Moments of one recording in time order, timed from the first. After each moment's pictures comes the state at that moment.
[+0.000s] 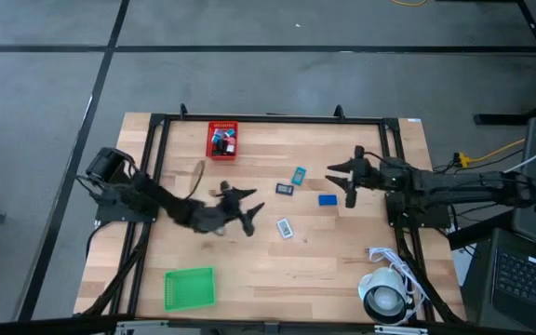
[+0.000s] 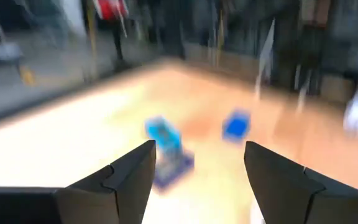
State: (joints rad) left arm -0.33 1.67 0.58 0.85 -0.89 -0.31; right arm -0.11 0.68 0.25 0.20 0.11 0.04
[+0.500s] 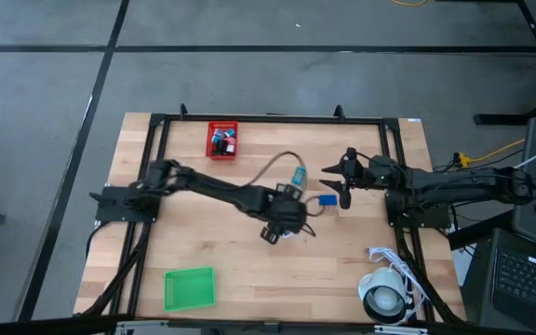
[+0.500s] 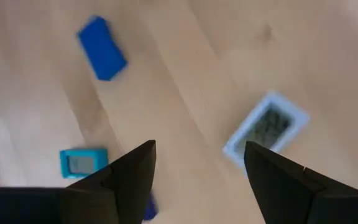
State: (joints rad) left arm -0.16 2.12 1.76 -0.74 -0.27 0.43; right arm -0.15 0.83 0.27 0.25 0.04 0.04
